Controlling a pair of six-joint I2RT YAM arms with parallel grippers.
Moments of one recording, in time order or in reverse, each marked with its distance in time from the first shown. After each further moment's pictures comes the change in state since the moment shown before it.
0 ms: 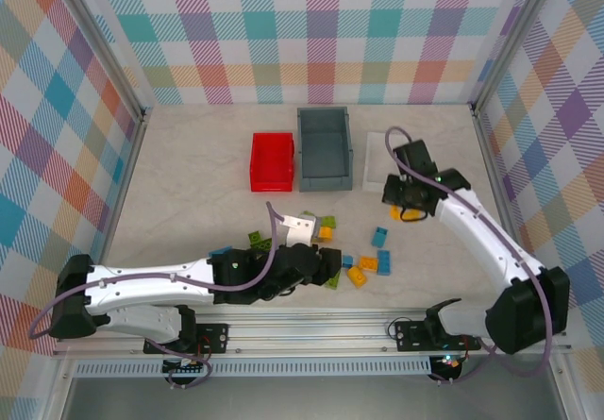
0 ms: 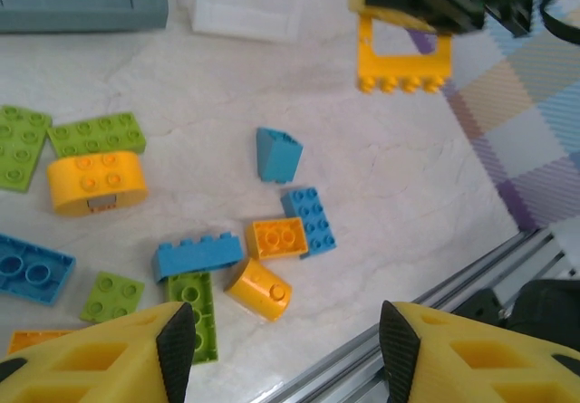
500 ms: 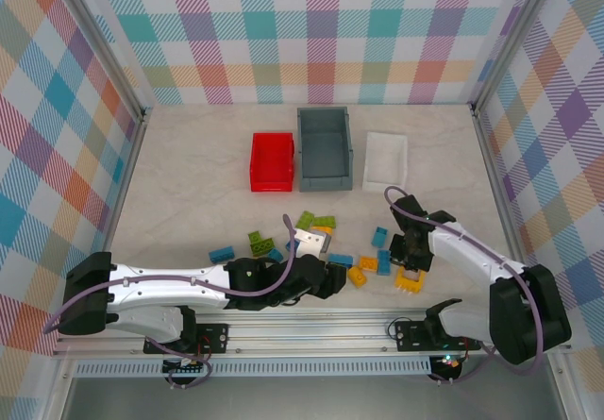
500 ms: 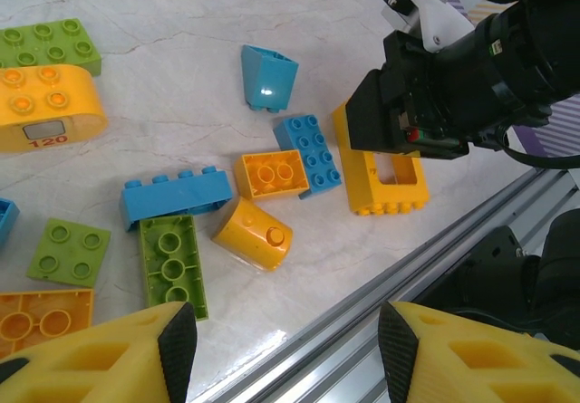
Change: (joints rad) left arm -0.028 0.073 -0.126 0.140 0.111 -0.002; right arm 0.017 -0.080 -0.510 -0.024 -0.082 0.187
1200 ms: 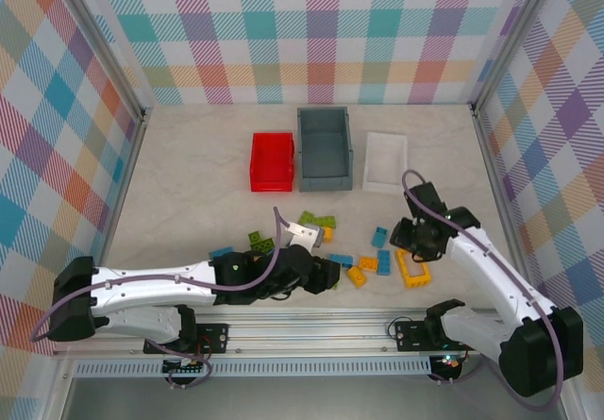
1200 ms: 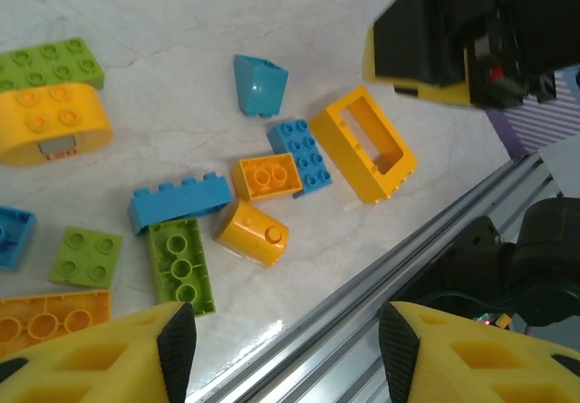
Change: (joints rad) left arm 0.042 -0.068 -0.002 -0.043 0.070 0.050; right arm -0.034 -0.195 0.109 -0.117 -0.007 0.006
